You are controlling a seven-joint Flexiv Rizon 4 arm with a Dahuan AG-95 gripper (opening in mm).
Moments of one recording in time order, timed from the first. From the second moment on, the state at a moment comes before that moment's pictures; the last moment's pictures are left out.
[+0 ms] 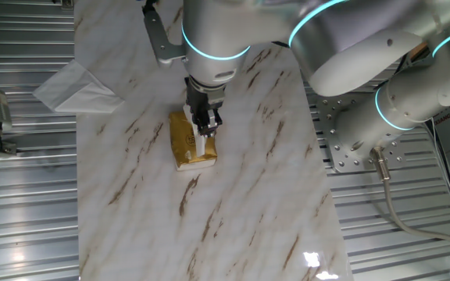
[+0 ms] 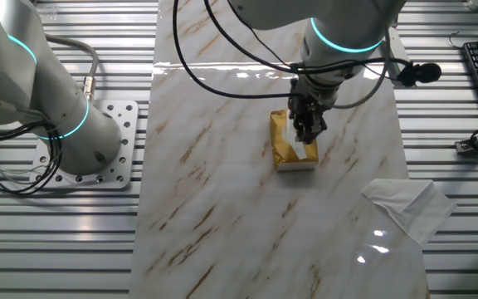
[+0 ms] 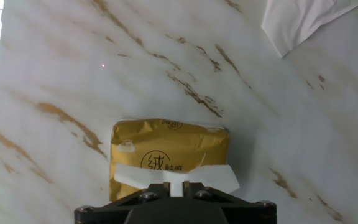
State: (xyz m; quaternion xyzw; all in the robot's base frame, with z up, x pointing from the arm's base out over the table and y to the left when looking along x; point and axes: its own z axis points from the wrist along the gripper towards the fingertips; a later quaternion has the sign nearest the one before) arm 0.479 -0.010 0.103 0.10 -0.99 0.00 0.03
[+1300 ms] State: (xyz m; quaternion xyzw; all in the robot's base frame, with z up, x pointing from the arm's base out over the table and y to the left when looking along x) arm 0.477 -0.009 0.100 0.21 -0.98 -0.02 0.00
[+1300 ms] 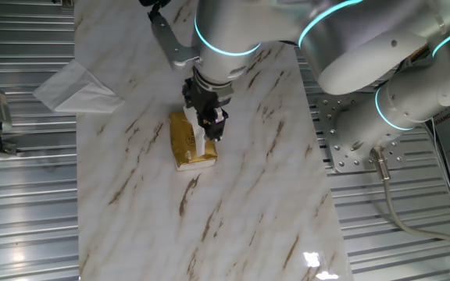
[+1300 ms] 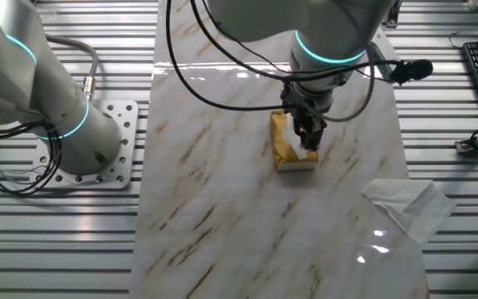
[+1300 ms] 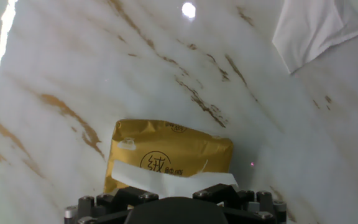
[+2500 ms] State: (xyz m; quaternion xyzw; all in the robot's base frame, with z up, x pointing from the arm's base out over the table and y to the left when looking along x) arm 0.474 -0.005 0.089 0.39 -0.92 -0.04 -0.03
